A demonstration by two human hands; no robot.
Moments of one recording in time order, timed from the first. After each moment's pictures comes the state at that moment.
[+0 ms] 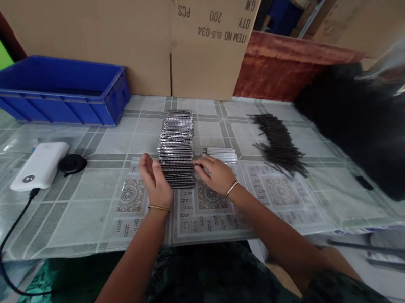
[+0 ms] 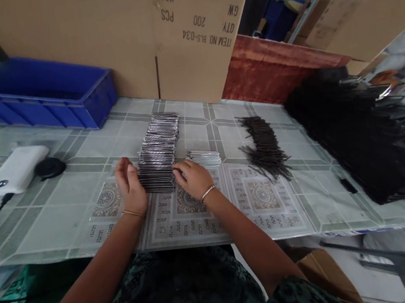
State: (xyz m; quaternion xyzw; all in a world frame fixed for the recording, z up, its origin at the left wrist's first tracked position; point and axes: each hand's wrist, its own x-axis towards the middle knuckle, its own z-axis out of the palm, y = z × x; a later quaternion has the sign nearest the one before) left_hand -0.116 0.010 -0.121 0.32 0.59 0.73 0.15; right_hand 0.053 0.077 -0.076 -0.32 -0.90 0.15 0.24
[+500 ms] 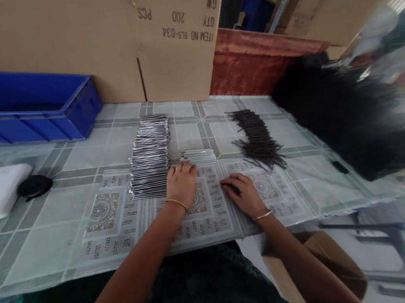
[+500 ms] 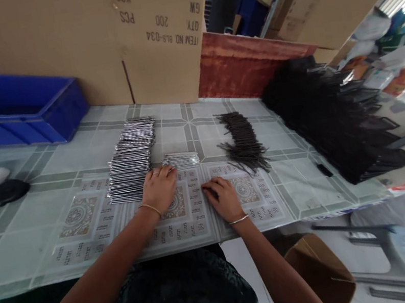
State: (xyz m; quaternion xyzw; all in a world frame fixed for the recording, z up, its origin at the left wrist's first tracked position) left_hand -0.021 0.038 -0.080 0.75 0.64 0.17 -0.02; right_hand 0.205 0.052 -0.118 -0.45 -0.84 0.13 0.28
